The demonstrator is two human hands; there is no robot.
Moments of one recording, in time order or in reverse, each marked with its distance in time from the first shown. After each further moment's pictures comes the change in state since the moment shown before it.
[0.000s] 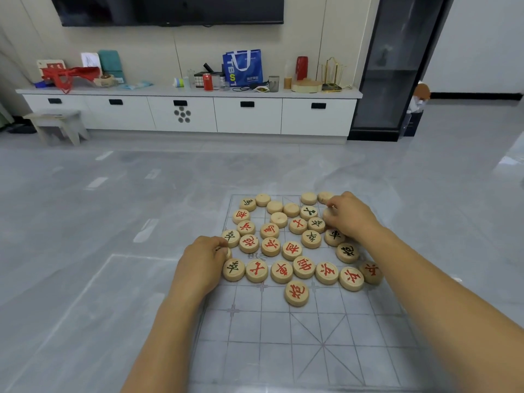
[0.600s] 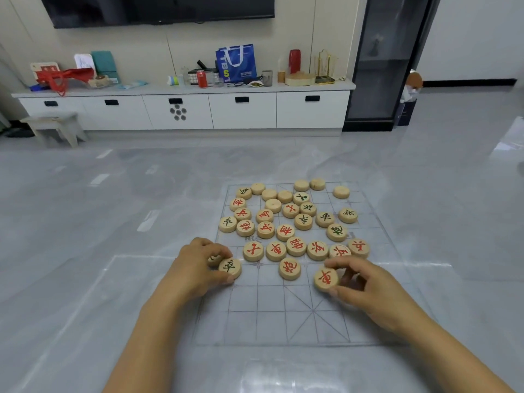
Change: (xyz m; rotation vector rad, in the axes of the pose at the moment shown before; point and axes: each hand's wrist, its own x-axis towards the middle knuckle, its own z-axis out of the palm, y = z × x) left_hand -0.037 -0.004 -0.022 0.089 -0.271 0.077; right_hand -0.183 0.008 -0.005 0.651 -0.160 -0.038
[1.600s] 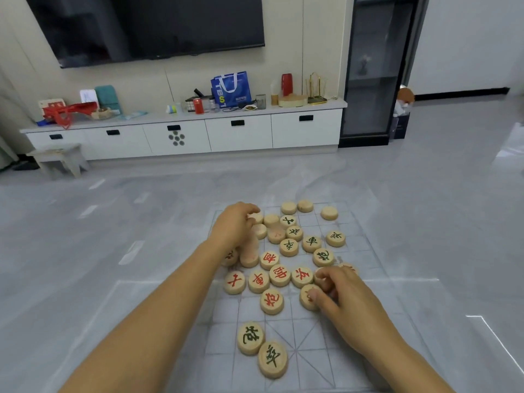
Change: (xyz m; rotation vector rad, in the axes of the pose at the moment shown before) left_hand 0.133 0.077 0.017 0.104 0.245 0.270; right_hand 0.022 -0.001 0.003 -0.248 0.171 -0.041
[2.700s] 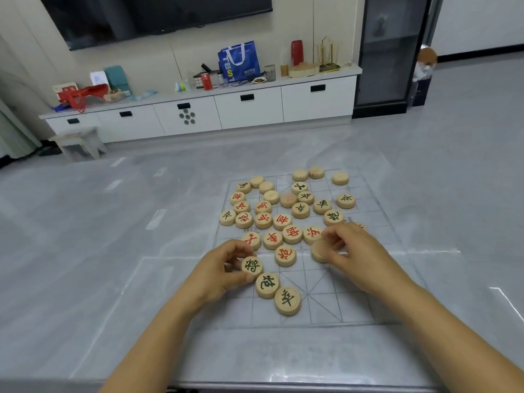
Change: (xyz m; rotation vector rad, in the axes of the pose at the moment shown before) left_hand -0.166 -0.007 -0.029 -0.512 -0.256 -0.238; right_hand -0.003 -0.006 -0.008 0.023 -0.072 -0.070
